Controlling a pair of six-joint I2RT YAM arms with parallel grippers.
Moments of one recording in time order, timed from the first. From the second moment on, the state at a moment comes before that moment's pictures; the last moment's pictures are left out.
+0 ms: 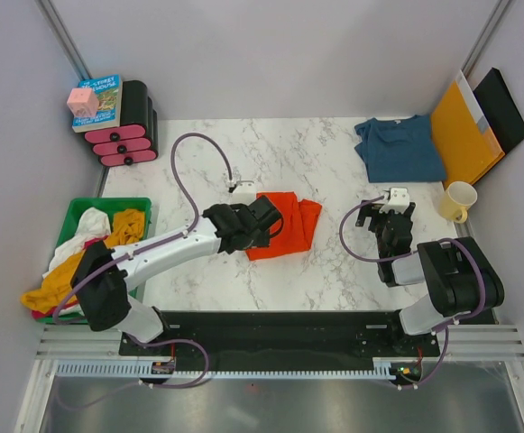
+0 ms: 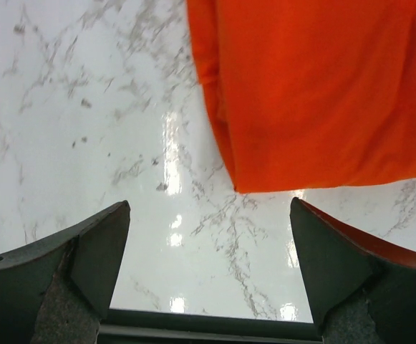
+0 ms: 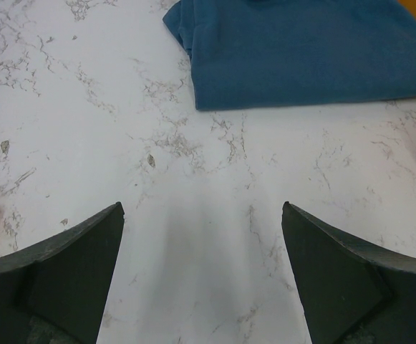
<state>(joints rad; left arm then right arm) -0.94 1.51 1.20 -0.82 -0.59 -0.80 0.11 1.54 0.23 1.15 0.21 0.01</state>
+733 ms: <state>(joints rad) -0.96 1.26 1.05 -0.95 -0.60 -1.20 0.06 1.42 0.65 0.53 -0.14 -0.01</state>
